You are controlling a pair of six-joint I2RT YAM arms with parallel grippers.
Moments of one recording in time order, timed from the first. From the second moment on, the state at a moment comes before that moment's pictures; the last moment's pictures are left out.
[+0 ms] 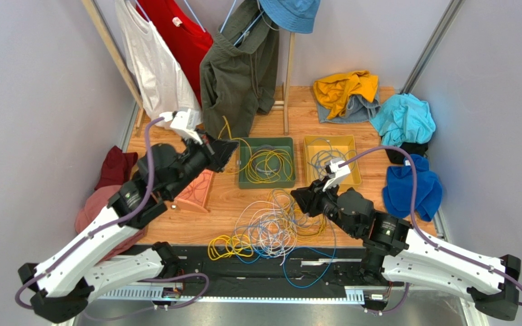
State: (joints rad) left arm -0.85 0.82 1.07 -0.30 -0.21 -0.52; right arm 1.12 0.67 0.61 -0.20 0.42 0.56
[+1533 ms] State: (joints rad) left arm -0.74 1.65 1.08 0.07 -0.03 -0.56; right arm 1.12 0.53 0.57 -0.30 0.46 0.55
